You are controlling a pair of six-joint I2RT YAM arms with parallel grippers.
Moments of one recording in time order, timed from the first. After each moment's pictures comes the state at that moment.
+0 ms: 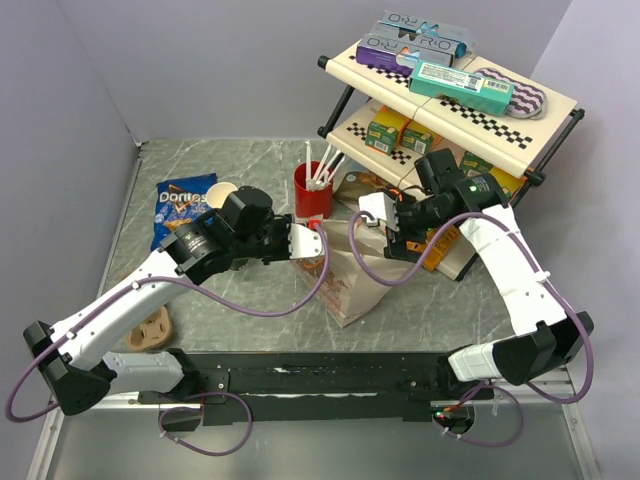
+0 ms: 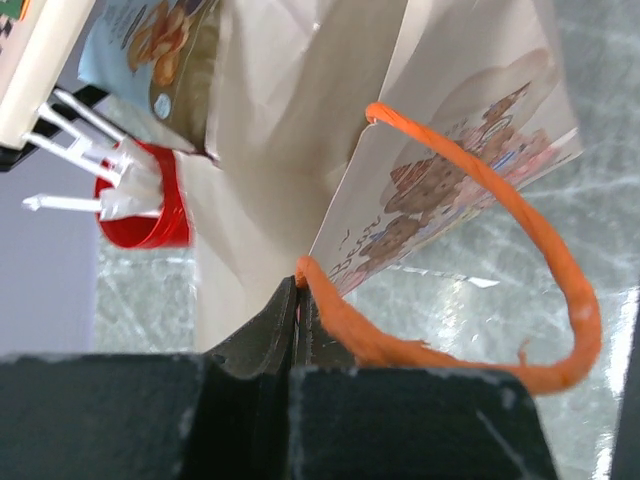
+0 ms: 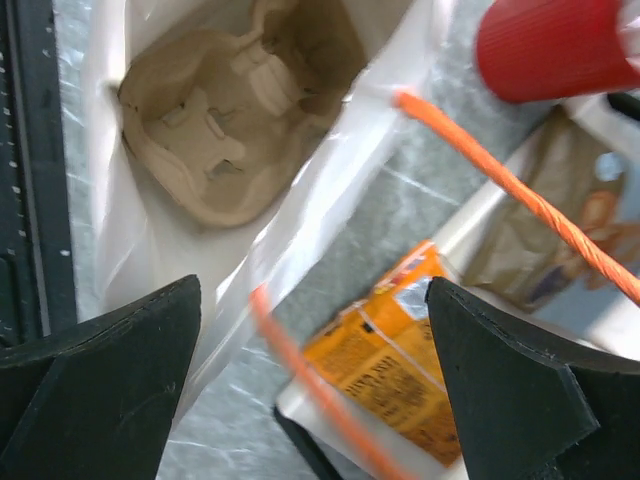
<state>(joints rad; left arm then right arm) -0.82 1.20 1.30 -0.69 0.20 0.76 0.34 1.37 1.54 -1.31 -0.54 -1.23</state>
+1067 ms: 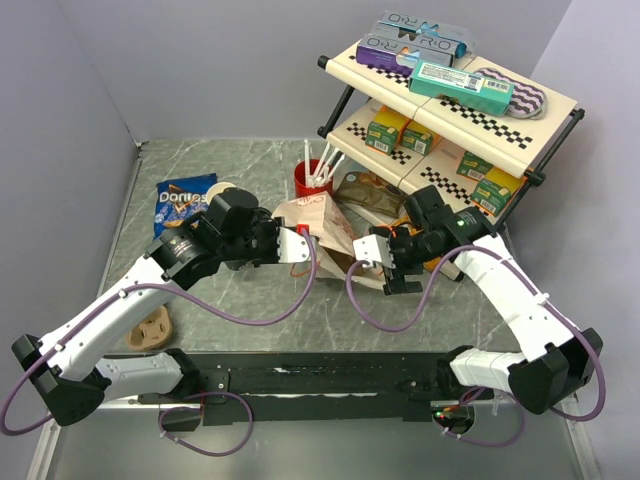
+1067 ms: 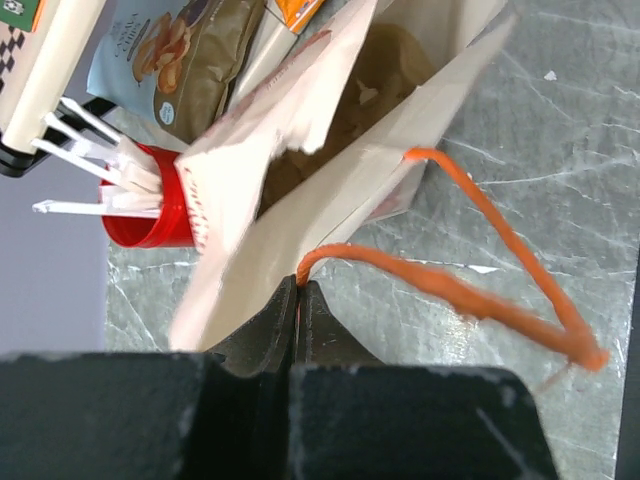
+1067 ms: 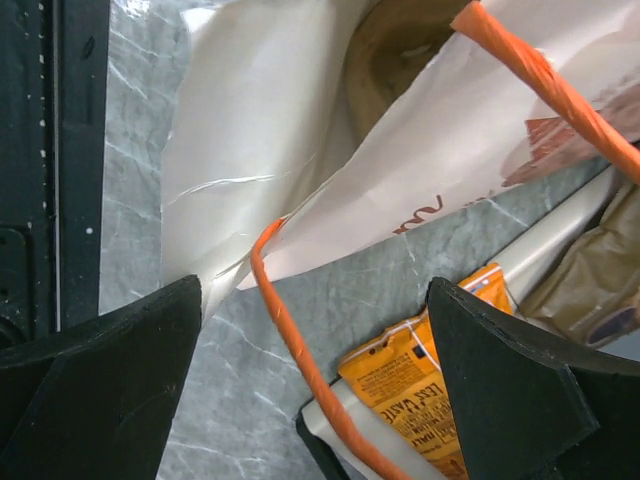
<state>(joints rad) -0.78 1.14 1.28 -0.72 0.26 0.81 0.44 1.21 1.26 -1.23 -0.47 -1.28</state>
